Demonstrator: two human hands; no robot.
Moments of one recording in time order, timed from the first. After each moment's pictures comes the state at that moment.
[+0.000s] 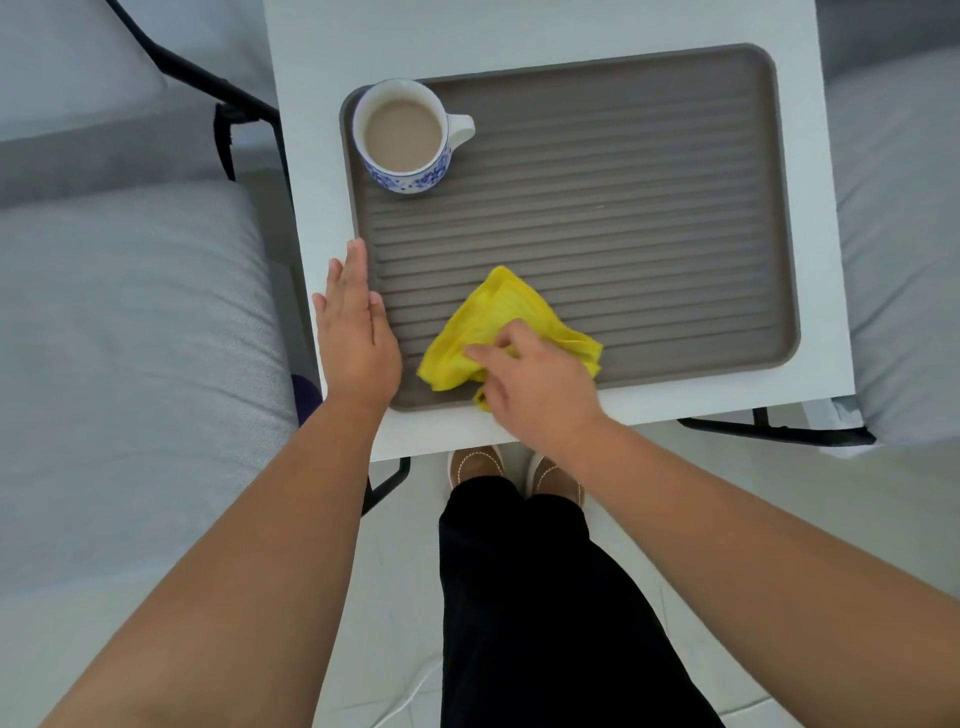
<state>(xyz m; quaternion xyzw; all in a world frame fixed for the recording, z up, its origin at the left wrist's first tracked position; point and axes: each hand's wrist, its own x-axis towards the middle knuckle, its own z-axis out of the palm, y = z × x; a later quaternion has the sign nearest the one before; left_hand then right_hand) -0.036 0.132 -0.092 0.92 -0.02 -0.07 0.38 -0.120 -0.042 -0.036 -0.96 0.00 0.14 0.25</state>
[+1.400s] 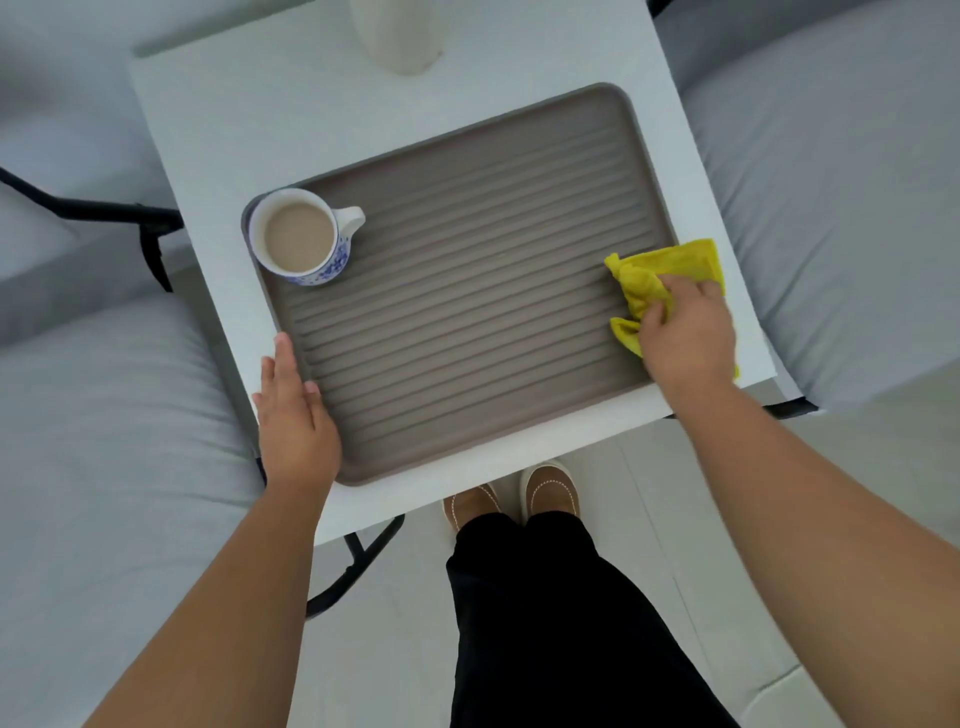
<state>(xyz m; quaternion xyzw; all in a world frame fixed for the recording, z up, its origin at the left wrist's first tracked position) -0.032 0.130 -0.069 0.94 0.02 -0.16 0.30 -0.135 -0.227 -0.048 -0.87 0.45 0.01 0.19</state>
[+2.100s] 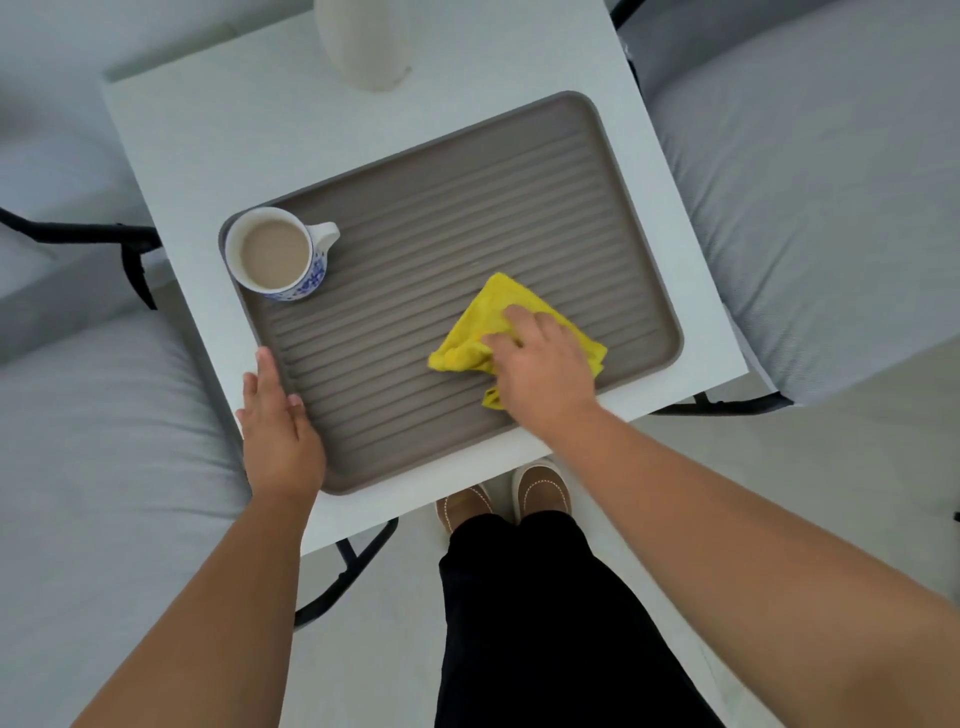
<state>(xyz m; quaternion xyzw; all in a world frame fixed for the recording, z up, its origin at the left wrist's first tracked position) -0.031 0.127 -0.068 0.95 0.04 -0.17 0.27 -0.111 -0.138 -0.048 -0.97 0.15 0.12 0.16</state>
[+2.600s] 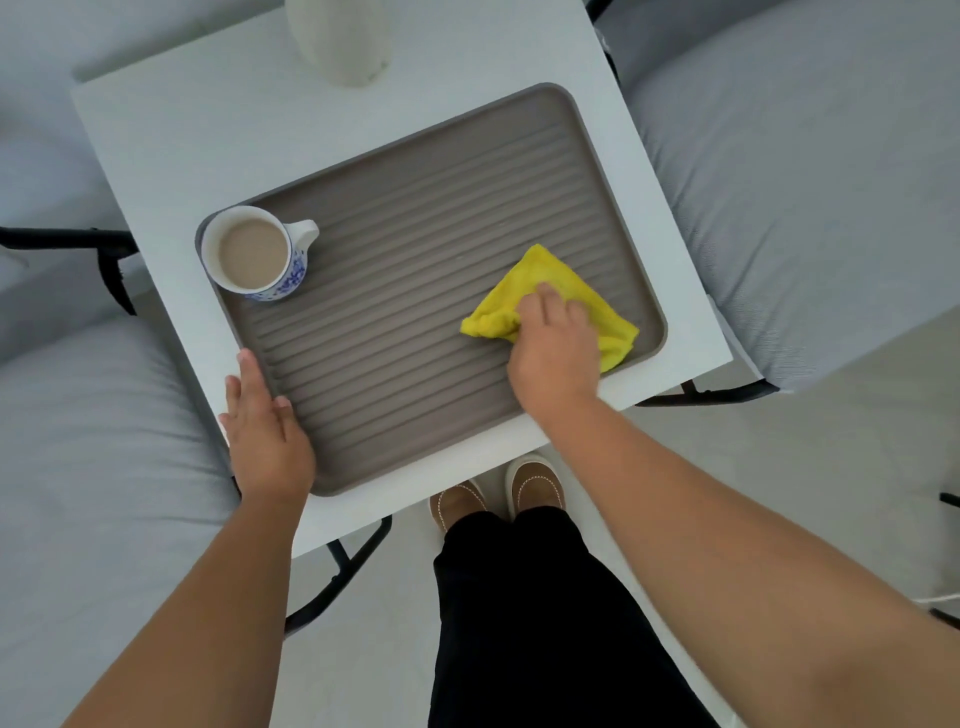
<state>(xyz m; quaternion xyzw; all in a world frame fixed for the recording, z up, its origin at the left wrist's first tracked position) -0.032 0.125 -0.072 0.95 0.04 -0.17 0.27 -0.113 -0.150 -0.050 -0.94 0.31 0.09 0.15</state>
